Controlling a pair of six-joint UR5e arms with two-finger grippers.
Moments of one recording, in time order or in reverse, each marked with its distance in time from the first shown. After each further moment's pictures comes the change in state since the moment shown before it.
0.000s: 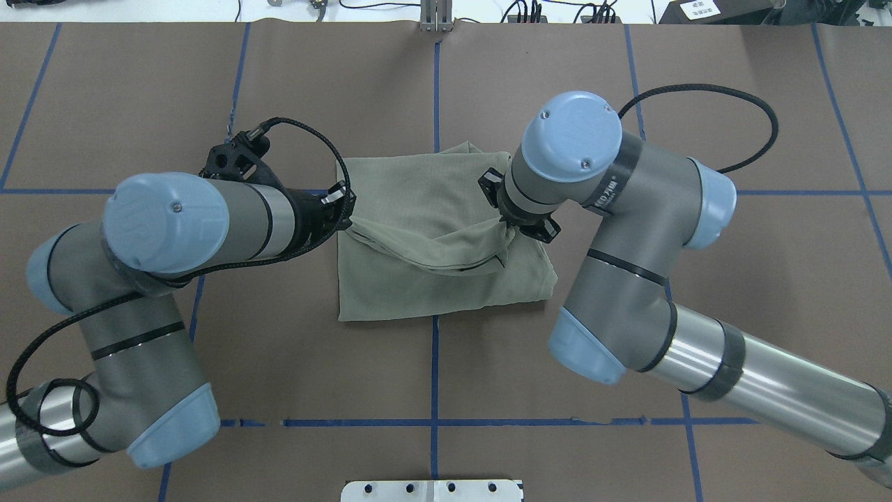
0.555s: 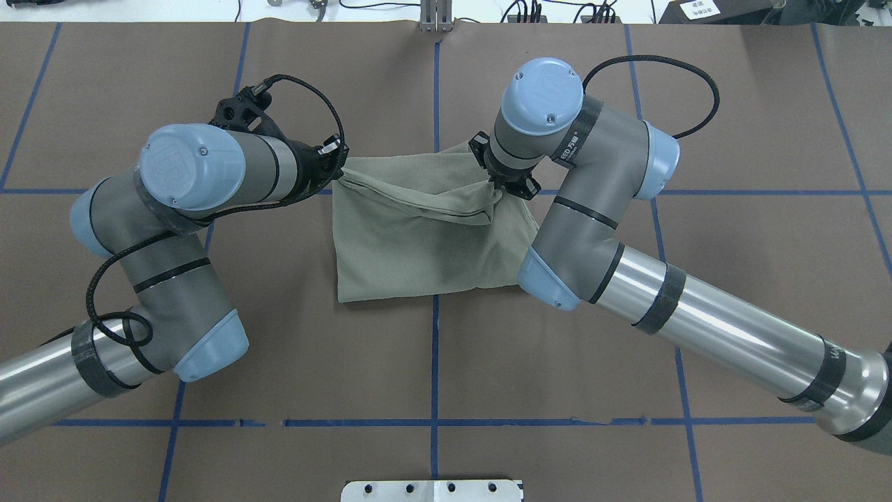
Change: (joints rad) left arm -0.096 -0.056 0.239 -0.176 0.000 0.084; right arm 0.067 0.097 -0.308 0.223 0.024 -0.014
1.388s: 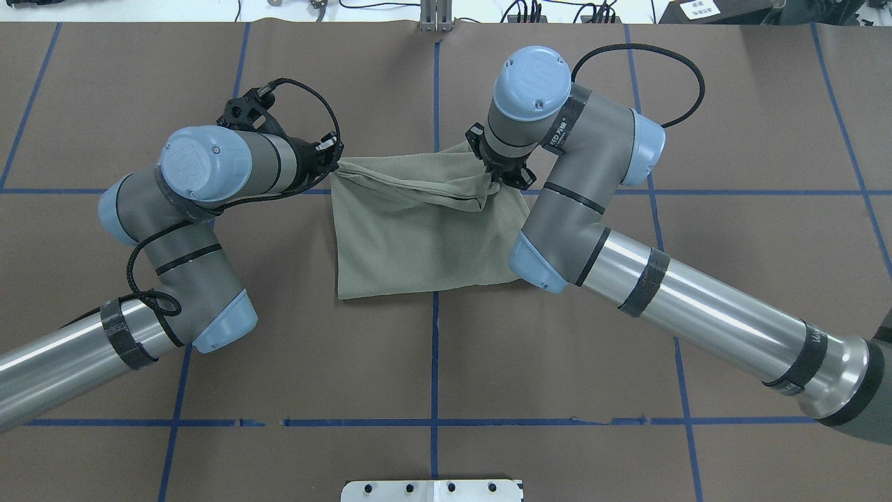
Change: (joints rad) left arm -0.023 -0.019 0.189 -0.169 0.002 0.066; right arm 0.012 0.036 -0.077 0.016 0.012 -0.040
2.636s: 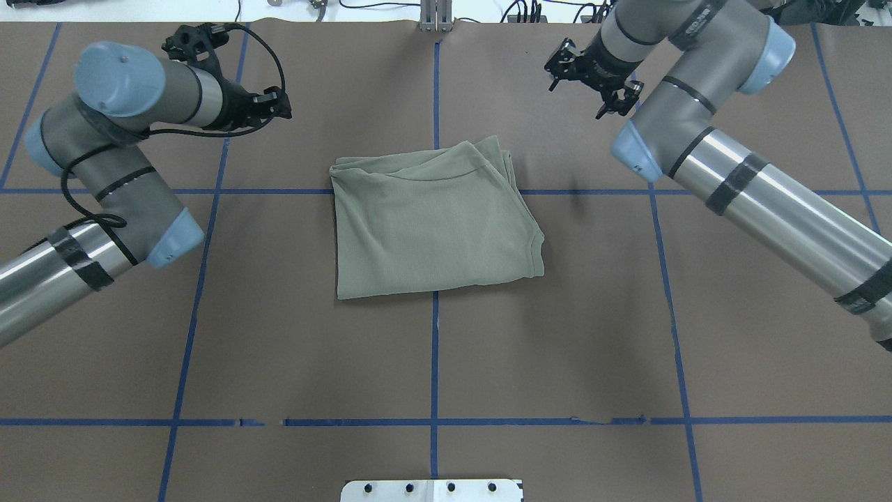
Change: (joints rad) left arm -0.232 0.035 0.129 -0.132 -0.269 0.552; right arm 0.305 -0.096 -0.132 0.204 0.312 -0.479
